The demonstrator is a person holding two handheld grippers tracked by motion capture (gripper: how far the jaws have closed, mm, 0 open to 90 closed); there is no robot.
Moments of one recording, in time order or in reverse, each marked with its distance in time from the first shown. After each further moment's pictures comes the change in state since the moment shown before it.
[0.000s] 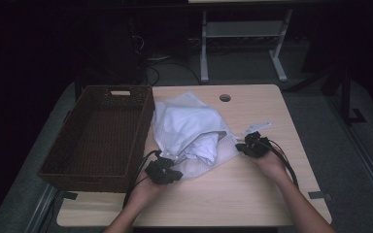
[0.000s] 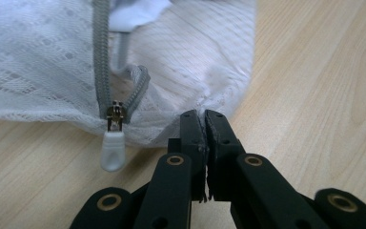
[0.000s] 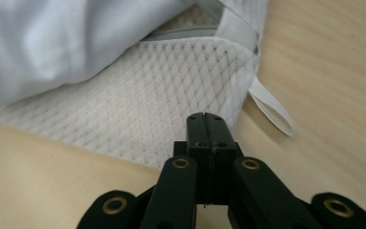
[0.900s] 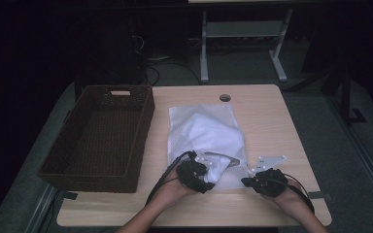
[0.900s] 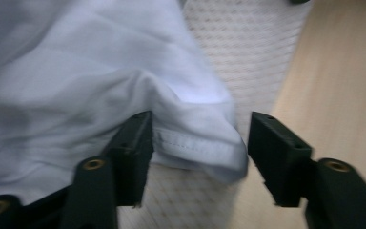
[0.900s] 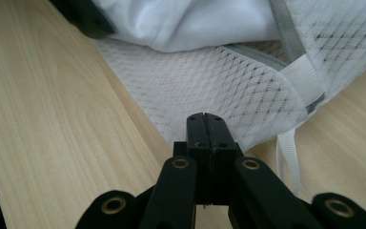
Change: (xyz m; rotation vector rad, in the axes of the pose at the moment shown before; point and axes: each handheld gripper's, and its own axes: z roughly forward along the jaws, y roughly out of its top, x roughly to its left) left arm -0.058 0.052 0.045 0.023 -0.067 0.205; right arm 0.071 -0.058 -0.070 0.018 0.151 -0.118
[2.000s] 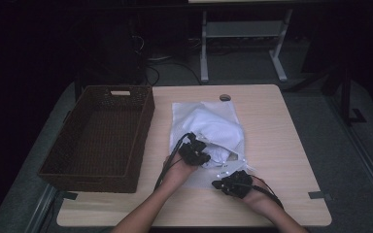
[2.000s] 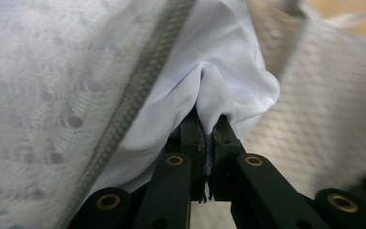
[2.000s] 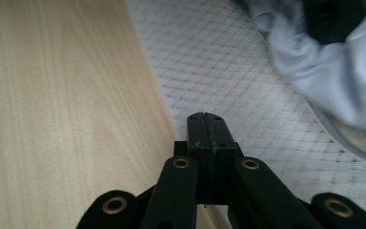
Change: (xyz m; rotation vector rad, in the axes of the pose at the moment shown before) left arm 0.052 0.030 0.010 -0.056 0.133 -0.109; right arm 0.043 0.042 0.063 0.006 0.066 -0.158
